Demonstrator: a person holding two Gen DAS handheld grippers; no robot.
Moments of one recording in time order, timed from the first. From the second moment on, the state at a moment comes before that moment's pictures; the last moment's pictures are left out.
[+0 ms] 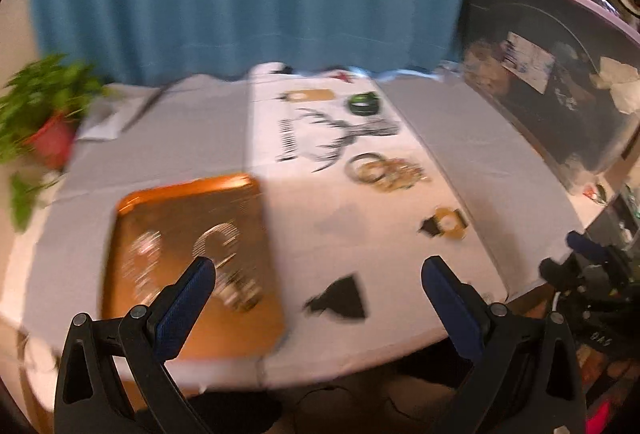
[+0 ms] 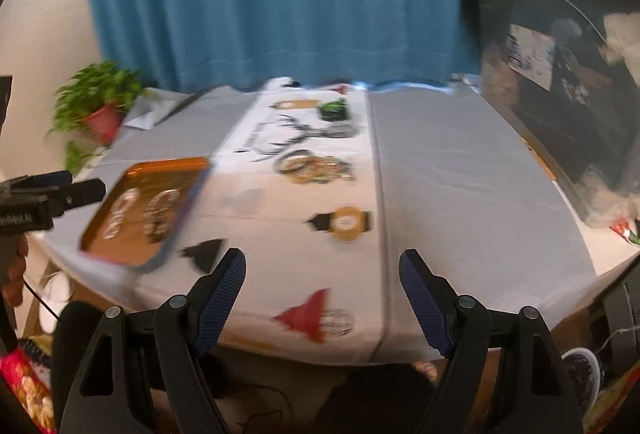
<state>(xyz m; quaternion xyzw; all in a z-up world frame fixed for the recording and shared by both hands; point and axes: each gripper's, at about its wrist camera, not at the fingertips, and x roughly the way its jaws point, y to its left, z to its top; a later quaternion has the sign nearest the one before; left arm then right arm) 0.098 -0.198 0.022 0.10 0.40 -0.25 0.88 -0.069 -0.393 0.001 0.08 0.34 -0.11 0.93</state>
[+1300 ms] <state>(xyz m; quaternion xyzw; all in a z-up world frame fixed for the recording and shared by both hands) 0.304 -0.356 -0.114 0.15 0.55 -0.31 0.76 0.315 -0.515 -0.114 -0.02 0.44 0.01 0.90</state>
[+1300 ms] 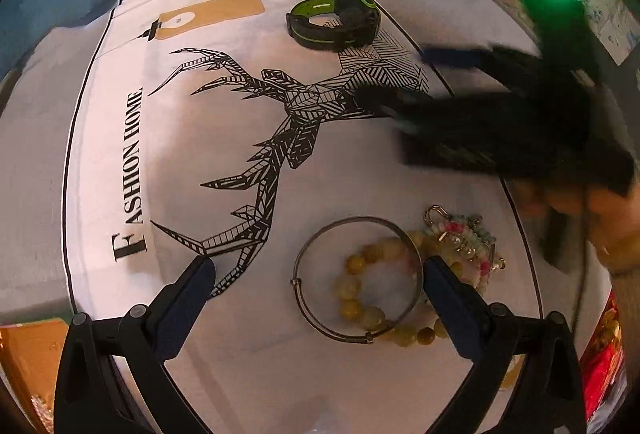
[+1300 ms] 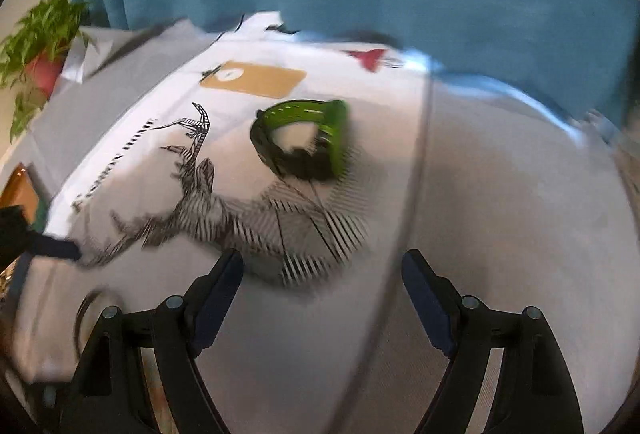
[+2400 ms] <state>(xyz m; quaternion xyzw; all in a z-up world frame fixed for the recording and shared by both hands) 0.107 -0.186 0.029 0.10 0.41 -0.26 0.87 0.000 -0.480 -0.017 0.08 0.34 -0.12 0.93</state>
